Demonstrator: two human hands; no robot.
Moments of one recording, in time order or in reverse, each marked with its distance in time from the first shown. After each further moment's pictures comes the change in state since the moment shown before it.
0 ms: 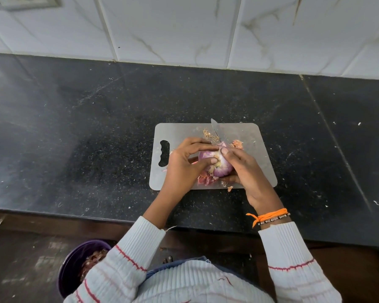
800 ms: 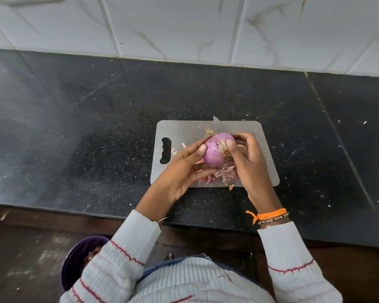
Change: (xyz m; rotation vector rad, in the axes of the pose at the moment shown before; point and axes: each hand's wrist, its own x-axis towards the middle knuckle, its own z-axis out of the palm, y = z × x) left_hand 0.002 0.003 -0.005 -0.744 -0.138 -0.589; right_hand 0.000 -0.005 0.004 -0.214 0.189 -0.334
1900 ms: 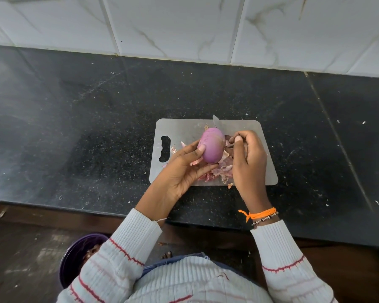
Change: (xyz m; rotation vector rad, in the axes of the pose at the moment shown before) left_hand -0.001 -0.003 0.002 -0.204 0.068 -0.053; right_hand -0.003 0.001 0.009 -0.195 0.215 -0.267
